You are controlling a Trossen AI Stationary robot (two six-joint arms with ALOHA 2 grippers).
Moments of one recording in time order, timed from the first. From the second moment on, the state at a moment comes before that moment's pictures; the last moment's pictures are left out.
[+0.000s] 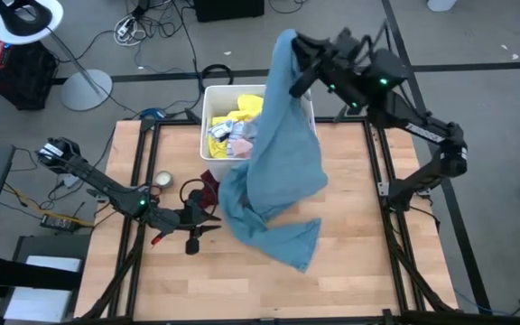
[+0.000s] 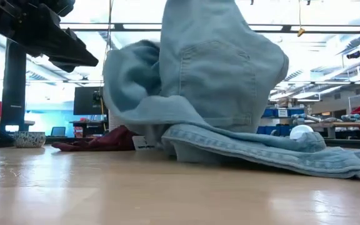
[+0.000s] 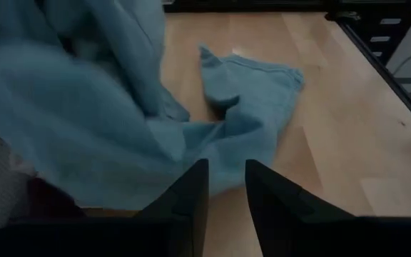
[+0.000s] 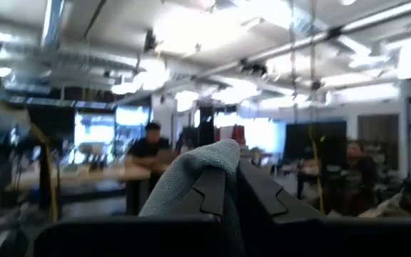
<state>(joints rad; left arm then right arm) -0.51 1.04 0.42 0.13 -0.49 -0.26 -0.30 1.47 1.77 0.14 0.31 -0.13</state>
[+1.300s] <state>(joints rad) -0.51 1.04 0.42 0.14 -0.50 -0.26 -0.43 2.09 1.77 -0.50 -0.05 0.32</state>
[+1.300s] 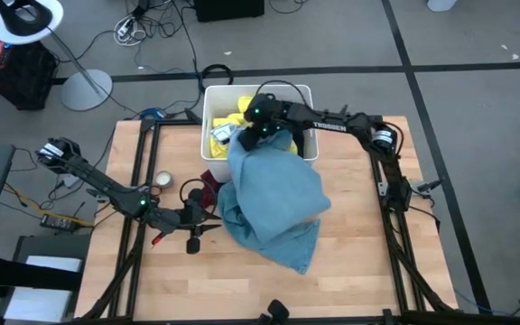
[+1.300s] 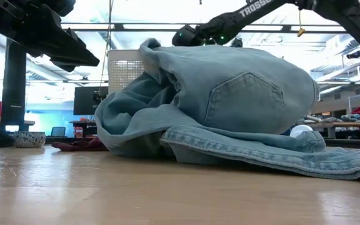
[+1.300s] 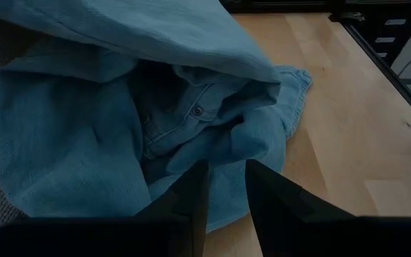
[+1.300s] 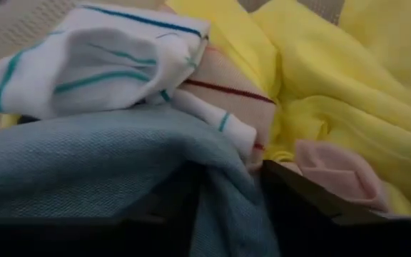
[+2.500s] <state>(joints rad) -0.51 1.04 0.42 0.14 -0.49 -0.27 0.05 1.39 1.60 -1.22 0.48 0.52</state>
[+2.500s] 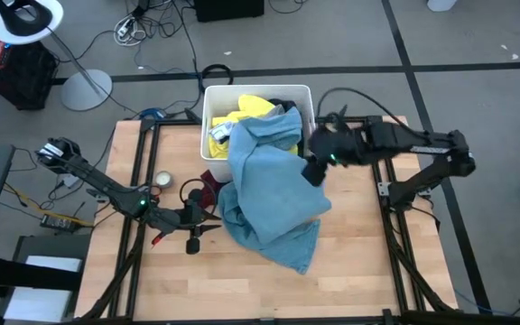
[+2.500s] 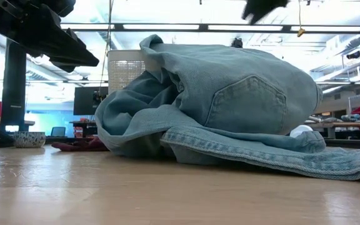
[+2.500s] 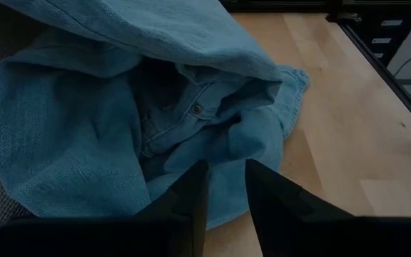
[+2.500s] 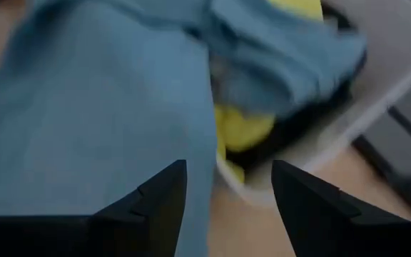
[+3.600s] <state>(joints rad) -0.51 1.04 0.42 0.17 -0.49 -0.27 0.26 1.04 0.51 -0.14 0.28 0.64</state>
